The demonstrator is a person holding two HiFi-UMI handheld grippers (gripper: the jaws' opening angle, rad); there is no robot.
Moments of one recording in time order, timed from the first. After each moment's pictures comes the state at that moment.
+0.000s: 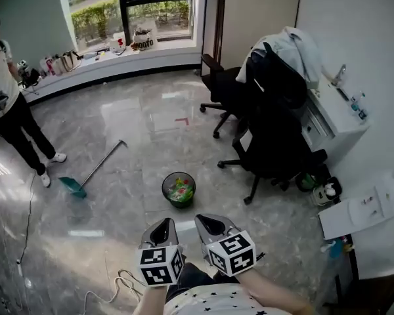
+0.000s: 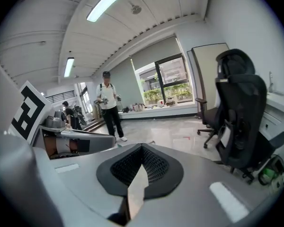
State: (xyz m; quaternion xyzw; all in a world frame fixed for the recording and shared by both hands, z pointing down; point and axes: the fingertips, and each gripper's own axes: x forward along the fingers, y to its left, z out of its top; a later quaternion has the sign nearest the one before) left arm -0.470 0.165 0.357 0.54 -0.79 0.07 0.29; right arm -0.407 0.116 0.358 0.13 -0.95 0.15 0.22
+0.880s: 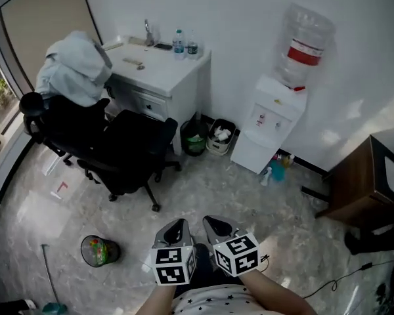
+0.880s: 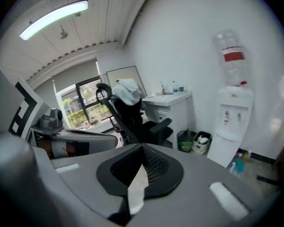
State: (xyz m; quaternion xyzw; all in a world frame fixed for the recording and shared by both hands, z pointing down) left arm 0.005 -0.087 0.391 0.84 -0.45 0.21 0.22; right arm 0.068 -0.071 0.396 0.55 -0.78 0.26 0.14
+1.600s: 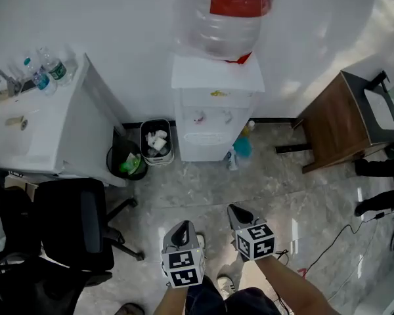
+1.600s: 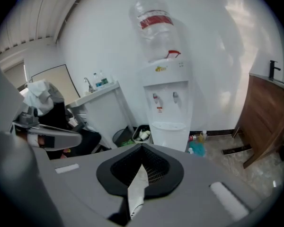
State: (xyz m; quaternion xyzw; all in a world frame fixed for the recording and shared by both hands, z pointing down) left arm 0.303 -0.322 0.566 0.89 -0.23 0.33 0.20; right arm 0.420 -0.247 0.590 0.76 -0.53 0.36 0.11
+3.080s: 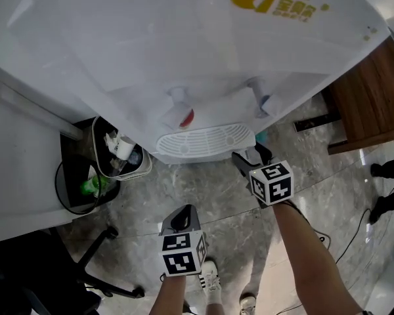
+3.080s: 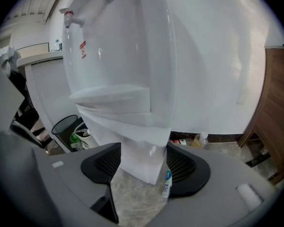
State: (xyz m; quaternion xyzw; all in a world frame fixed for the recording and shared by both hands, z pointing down) left arm 0.478 -0.430 0.915 0.87 -0.13 0.41 0.25; right arm 0.691 -0.376 0.931 0.80 -0.48 0.33 0.16
